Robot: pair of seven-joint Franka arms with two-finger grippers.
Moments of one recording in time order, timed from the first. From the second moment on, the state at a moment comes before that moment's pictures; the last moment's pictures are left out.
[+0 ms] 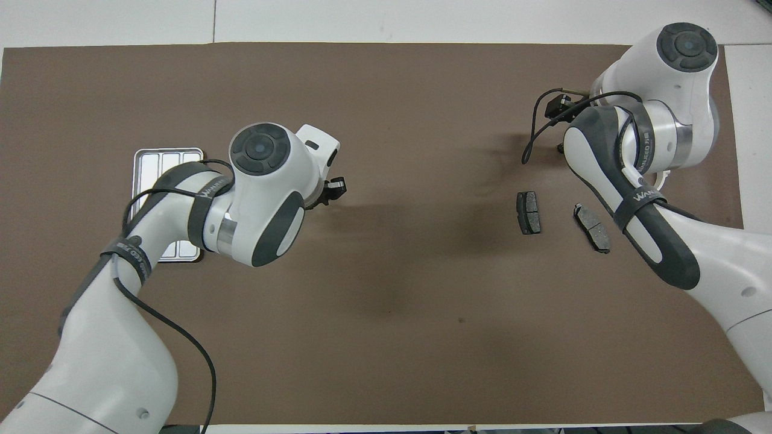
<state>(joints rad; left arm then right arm) -0.49 0.36 0.01 -1.77 -0.05 2.13 -0.62 -0.05 0.59 0.11 -1.48 -0.14 2.11 0.42</state>
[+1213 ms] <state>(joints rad) 0.08 0.07 0.00 -2.12 -0.04 2.16 0.19 -0.06 0.63 0.12 -1.55 -0.12 2.20 0.38</state>
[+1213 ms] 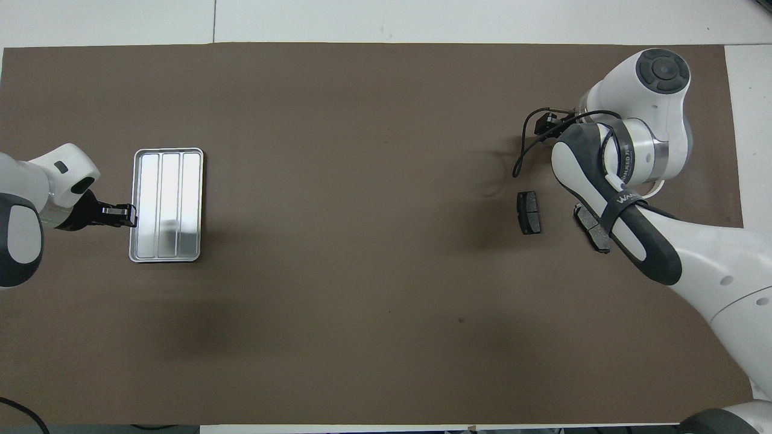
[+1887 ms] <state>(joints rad) 0.00 0.06 -0.01 -2.30 -0.04 2.41 0.09 -0.06 0.63 0.12 -1.56 -0.12 2.20 0.38</state>
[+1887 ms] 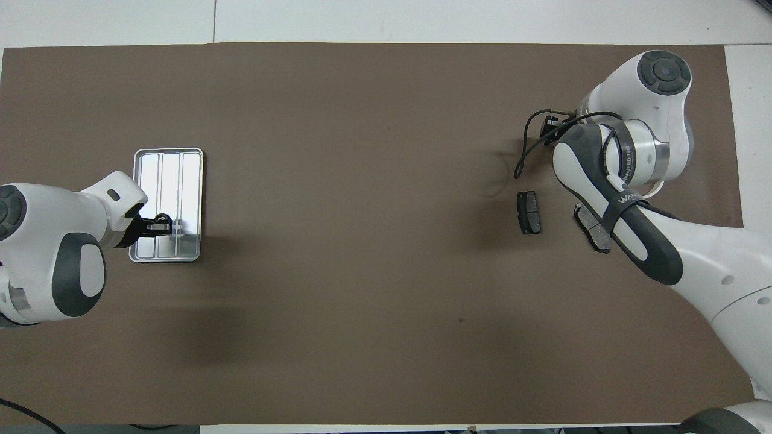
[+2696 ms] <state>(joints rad) -0.01 0.08 0.00 -2.32 -0.04 2.43 0.07 -0.06 0.62 0.12 -1.56 -0.12 2.20 0.38</state>
